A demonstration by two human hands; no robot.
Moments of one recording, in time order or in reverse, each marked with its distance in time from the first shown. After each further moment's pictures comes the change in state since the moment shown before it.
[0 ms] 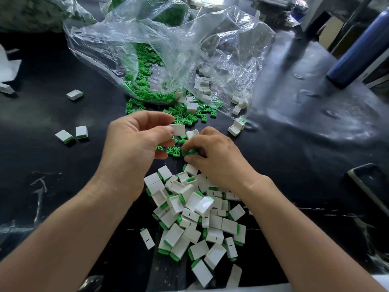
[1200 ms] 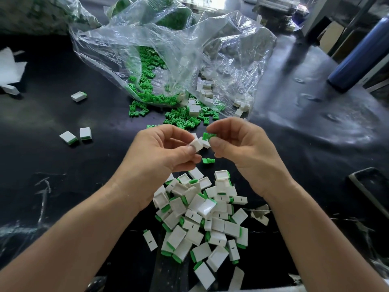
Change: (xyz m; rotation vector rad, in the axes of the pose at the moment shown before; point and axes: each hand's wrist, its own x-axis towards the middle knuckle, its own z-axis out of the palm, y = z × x) left_hand -0.010 0.003 0.008 -0.081 -0.263 -0.150; right_hand -0.021 -0.003 -0.030 0.760 0.130 -0.015
